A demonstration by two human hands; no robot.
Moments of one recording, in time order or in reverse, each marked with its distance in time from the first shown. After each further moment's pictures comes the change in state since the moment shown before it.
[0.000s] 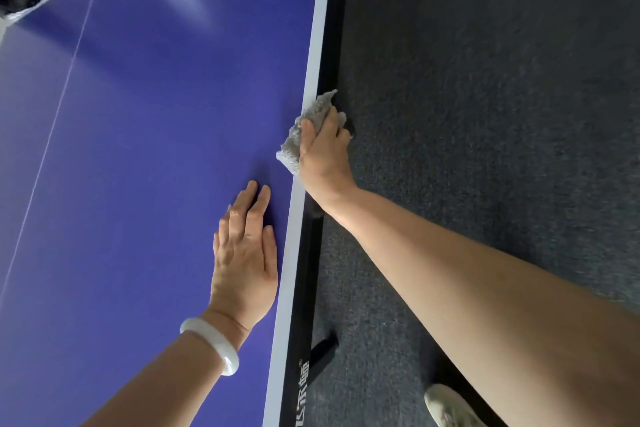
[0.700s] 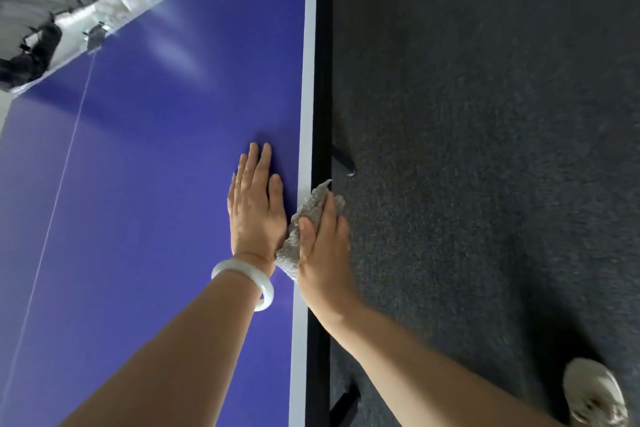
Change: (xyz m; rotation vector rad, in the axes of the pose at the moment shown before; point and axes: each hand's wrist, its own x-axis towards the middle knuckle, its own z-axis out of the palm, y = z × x) left_hand 0.189 0.033 0.002 -0.119 0.092 -0.027; right_hand -0.006 0.003 0.001 0.002 0.047 -0.027
